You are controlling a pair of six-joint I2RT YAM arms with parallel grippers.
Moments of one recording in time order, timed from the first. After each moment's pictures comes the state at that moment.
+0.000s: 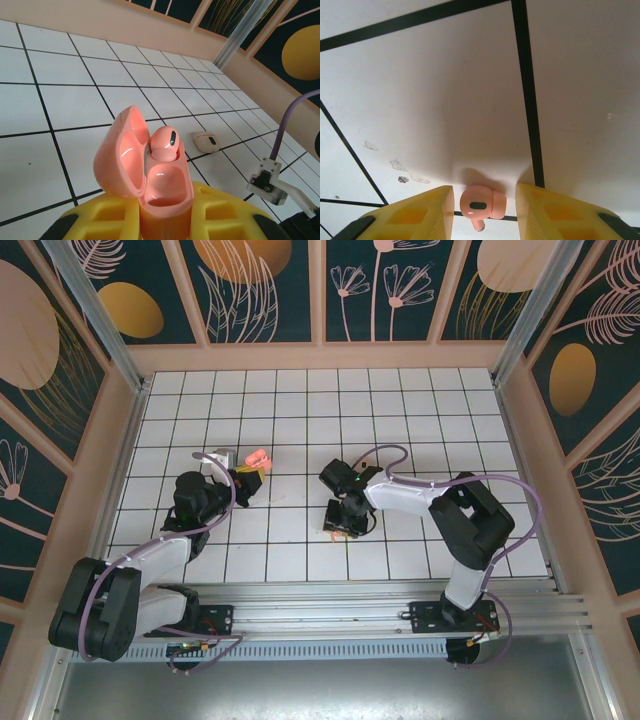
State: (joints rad) left arm -0.25 1.19 0.31 0.67 0.46 -0.39; right arm 0.82 1.77 1.05 -0.66 -0.21 0.99
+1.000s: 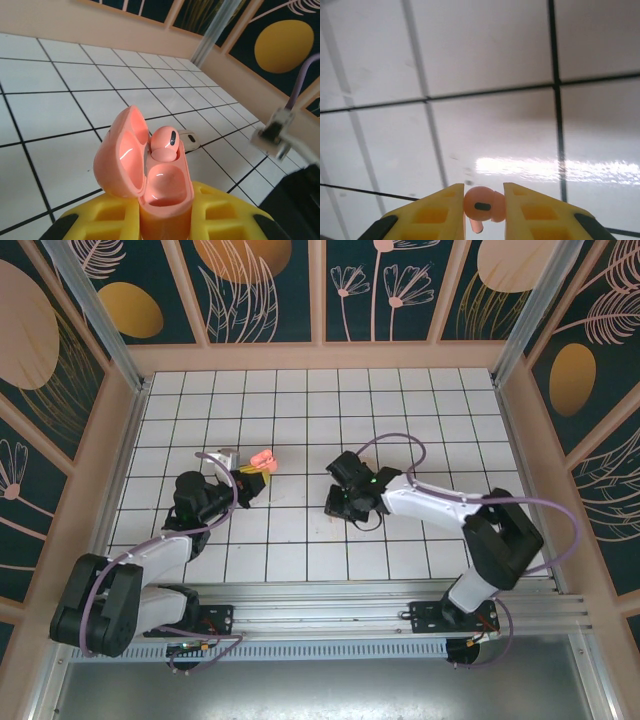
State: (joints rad) left arm -0.26 1.22 0.31 0.74 0.57 -0.37; right arm 0.83 1.56 1.01 -0.51 -0.07 0.96
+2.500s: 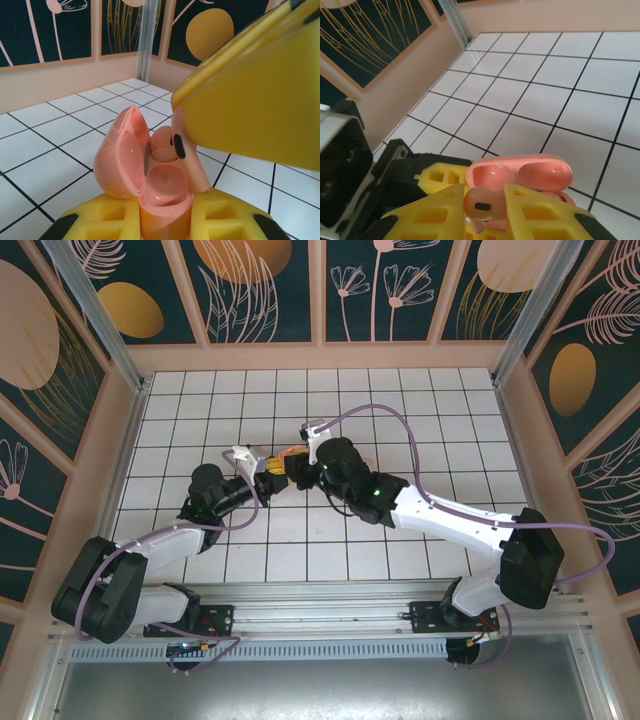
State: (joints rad) left arm -0.42 1.29 0.41 0.85 0.62 -0.15; right arm 1.01 1.44 1.09 0.00 0.18 0.45
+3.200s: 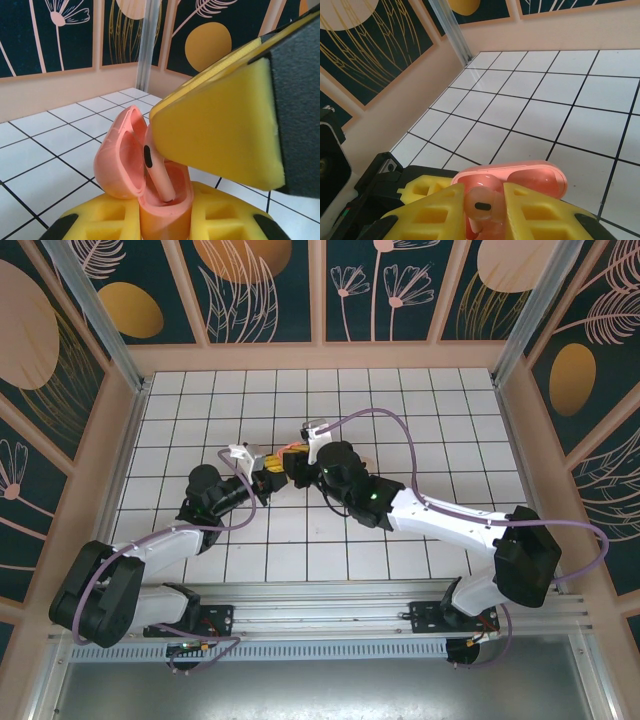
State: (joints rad) left arm -0.42 1.27 0.41 0.88 0.62 -0.19; right arm 1.01 1.46 1.04 0.13 0.21 0.44
